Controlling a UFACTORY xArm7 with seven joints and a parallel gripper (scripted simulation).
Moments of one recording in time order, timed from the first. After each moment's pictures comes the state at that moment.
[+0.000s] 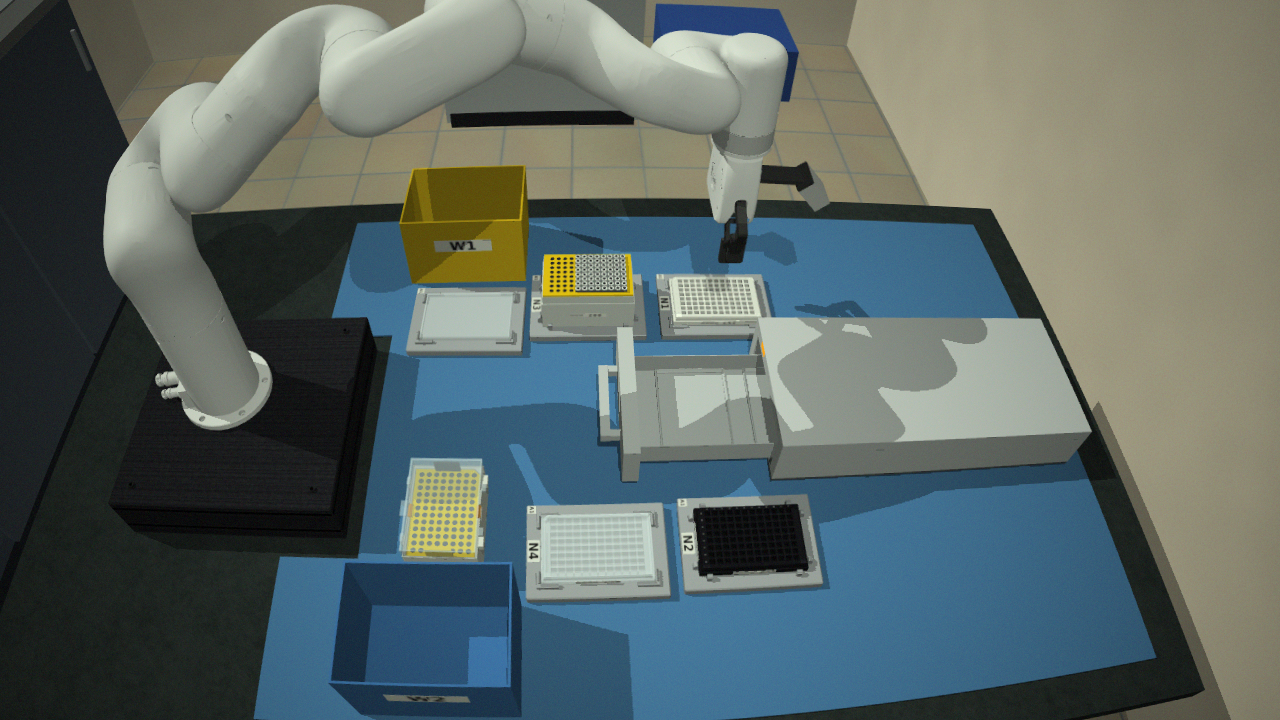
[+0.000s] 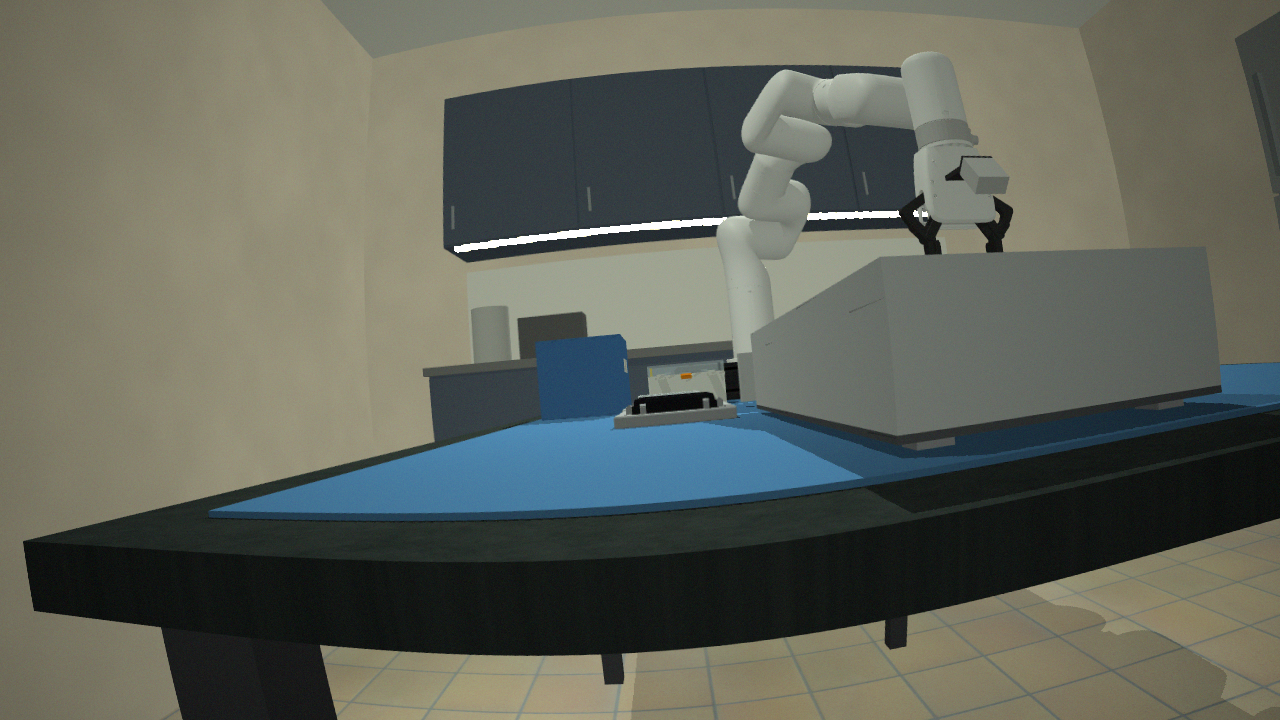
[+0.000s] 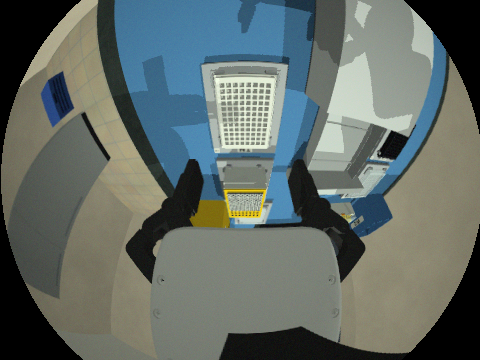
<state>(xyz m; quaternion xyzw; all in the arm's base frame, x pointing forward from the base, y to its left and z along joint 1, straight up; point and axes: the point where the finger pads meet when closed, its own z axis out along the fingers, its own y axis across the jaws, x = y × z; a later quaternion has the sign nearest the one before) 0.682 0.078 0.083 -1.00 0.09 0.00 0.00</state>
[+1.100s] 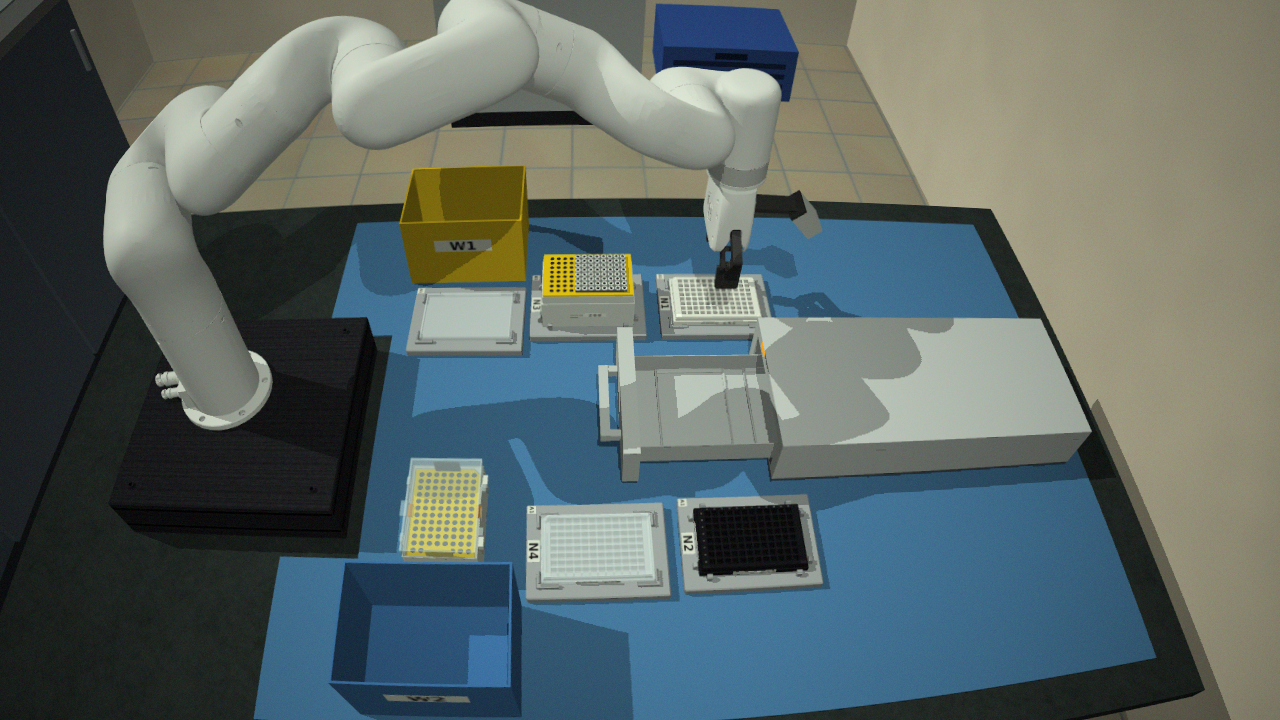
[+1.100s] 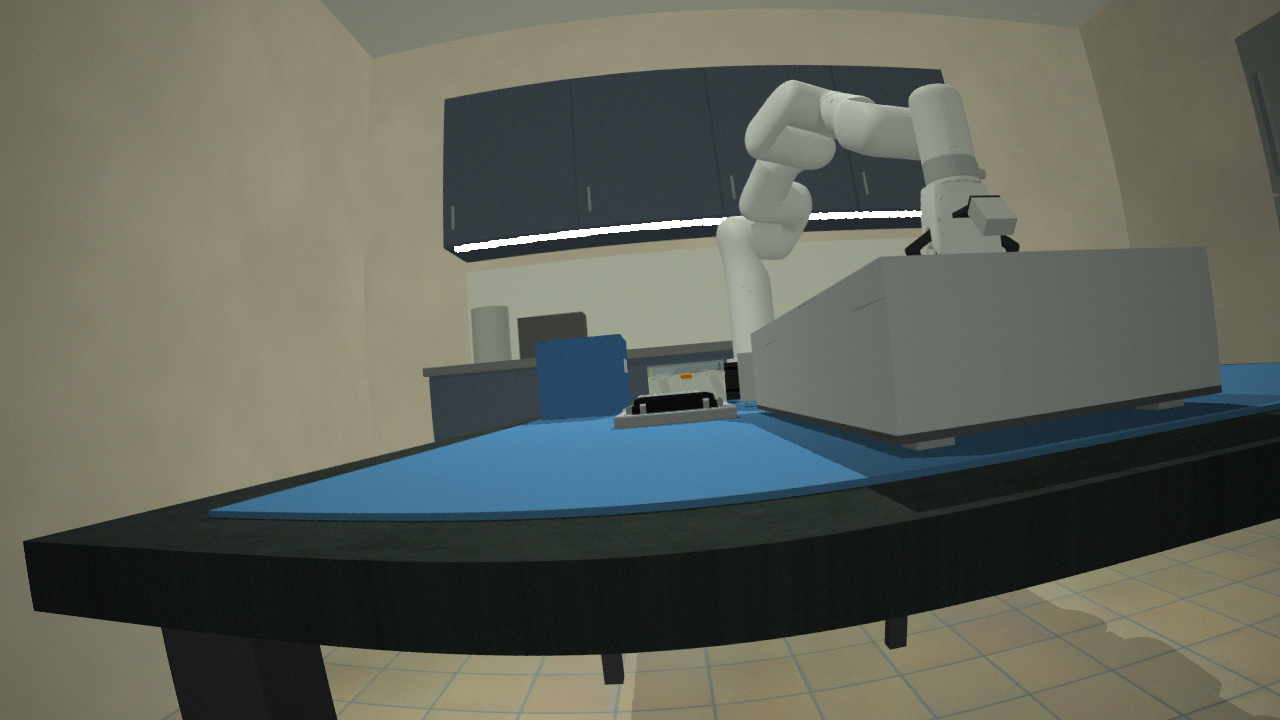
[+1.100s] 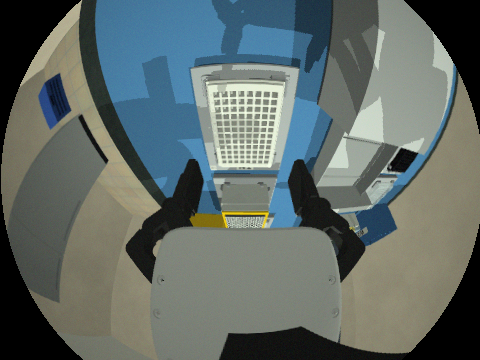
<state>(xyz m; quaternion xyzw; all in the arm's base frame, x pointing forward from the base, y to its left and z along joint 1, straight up) 0.682 0.078 0.035 -1.00 0.09 0.00 0.00</state>
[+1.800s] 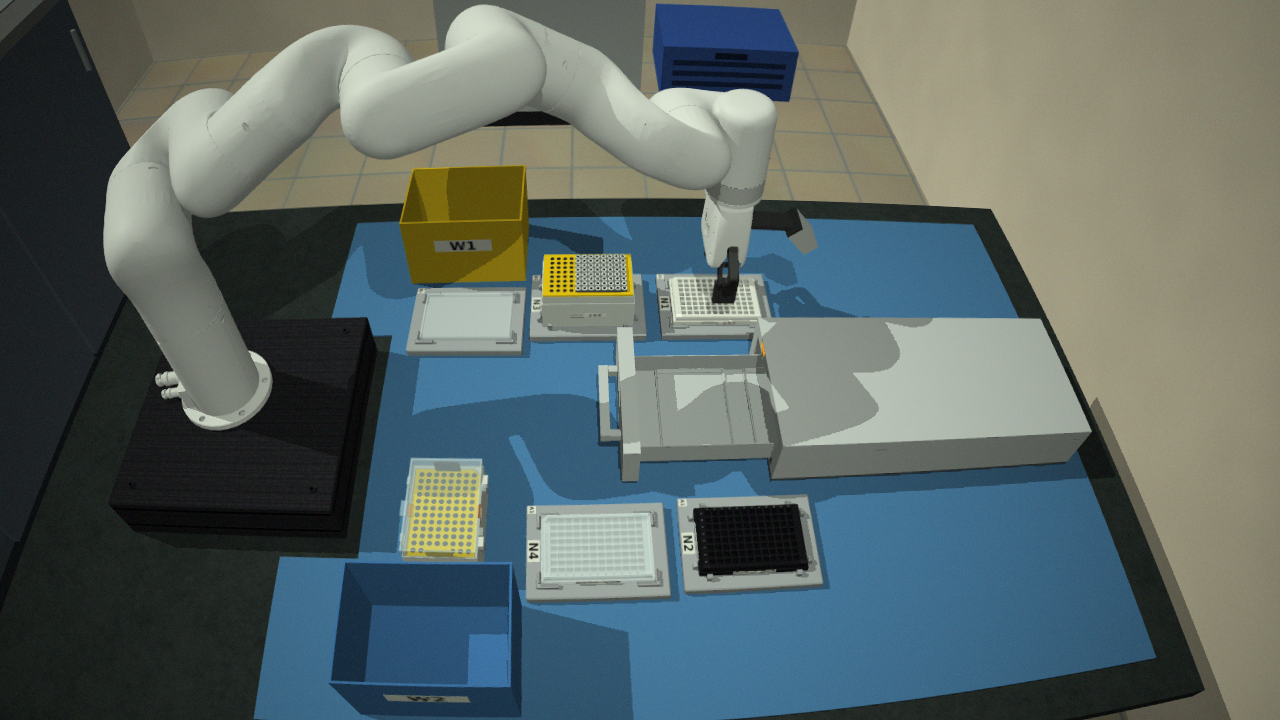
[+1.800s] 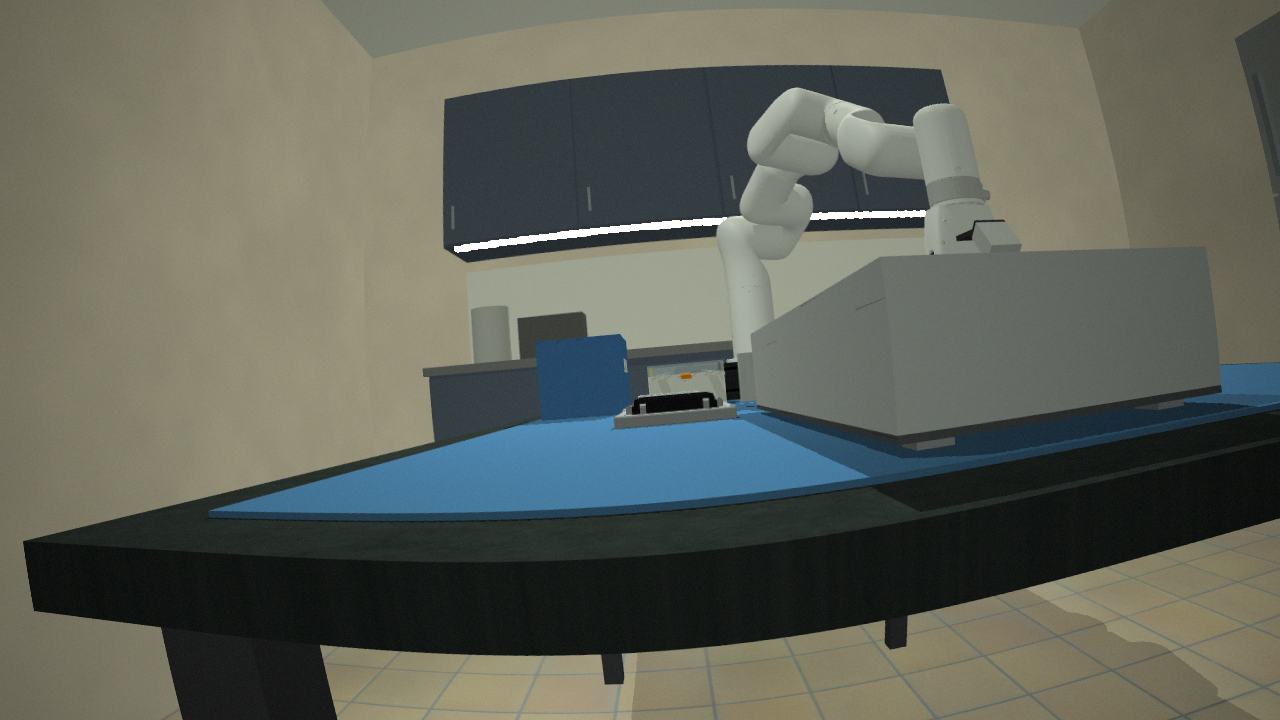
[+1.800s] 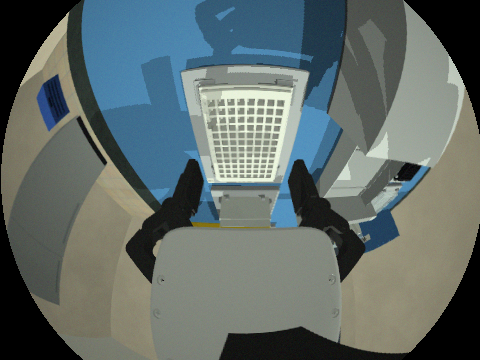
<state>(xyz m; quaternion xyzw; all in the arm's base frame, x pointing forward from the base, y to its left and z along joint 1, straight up) 0.683 0.078 0.006 -1.00 0.09 0.00 0.00</state>
